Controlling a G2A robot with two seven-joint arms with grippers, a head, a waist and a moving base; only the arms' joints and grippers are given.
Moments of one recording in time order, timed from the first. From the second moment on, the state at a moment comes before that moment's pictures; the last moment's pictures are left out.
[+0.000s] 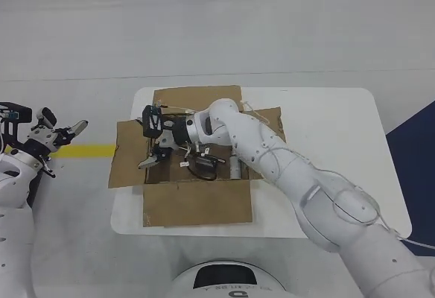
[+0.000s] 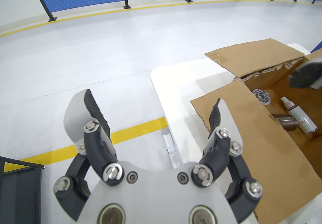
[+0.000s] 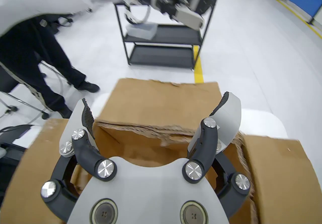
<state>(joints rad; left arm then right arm) 1.40 -1.06 -1.95 -1.41 0.98 -0.74 -0.31 -0.54 -1.62 0.52 -0.83 -1.00 -1.01 -0.04</state>
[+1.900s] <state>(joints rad) 1.40 -1.06 -1.95 -1.41 0.98 -0.74 -0.31 -0.82 -1.42 0.73 -1.20 -0.87 -0.33 1.01</state>
